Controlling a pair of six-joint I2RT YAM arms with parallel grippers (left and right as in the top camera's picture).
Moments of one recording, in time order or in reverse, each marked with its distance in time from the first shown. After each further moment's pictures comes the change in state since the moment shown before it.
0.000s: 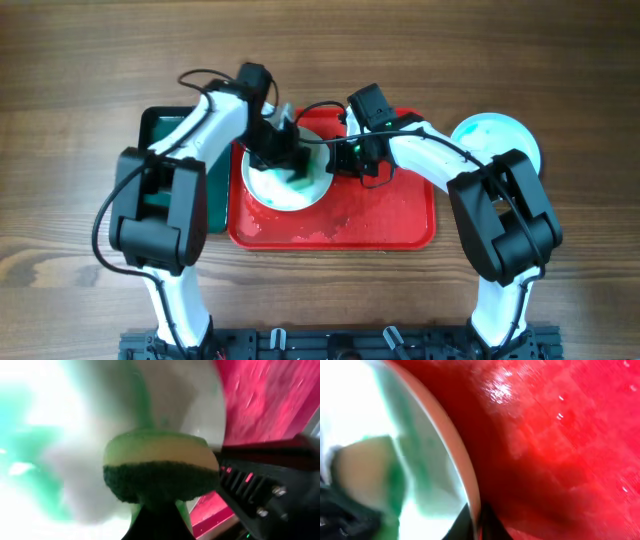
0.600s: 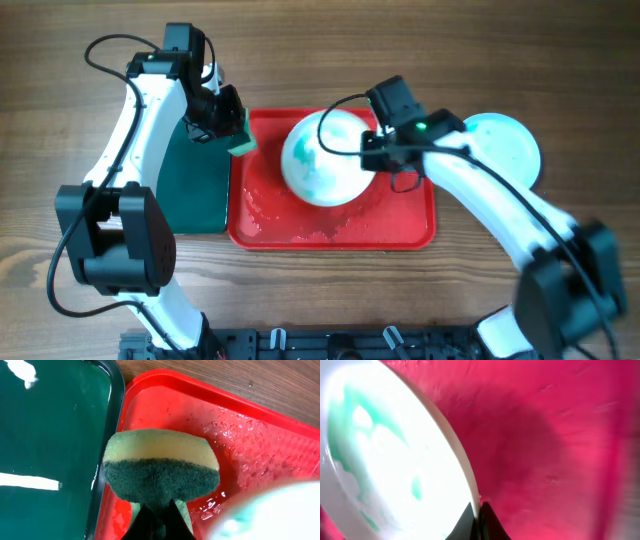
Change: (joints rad) left arm 0.183 -0.141 0.135 -0.123 -0.288 -0.056; right arm 0.023 -0.393 -0.006 -0.351 0.539 -0.061
